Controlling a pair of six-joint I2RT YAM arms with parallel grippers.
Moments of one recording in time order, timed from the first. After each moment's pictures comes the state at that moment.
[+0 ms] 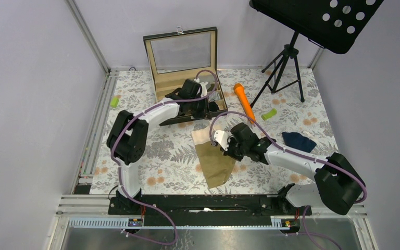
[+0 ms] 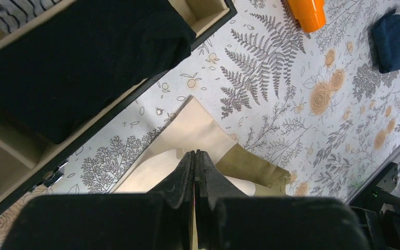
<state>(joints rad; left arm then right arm) -0.54 1.94 1.43 -0.33 0.36 -0.39 0.76 1.32 0.65 -0.26 -0.17 -0.49</state>
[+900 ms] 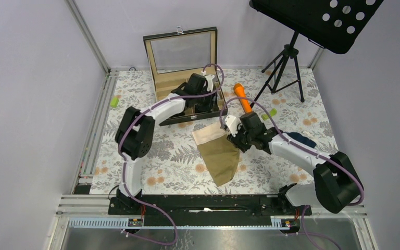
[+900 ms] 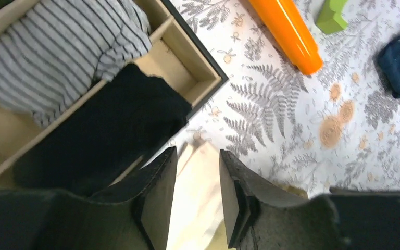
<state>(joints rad) -0.56 2.08 1.61 -0.30 0.30 -0.31 0.59 1.35 0.72 -0.33 -0.12 -0.45</state>
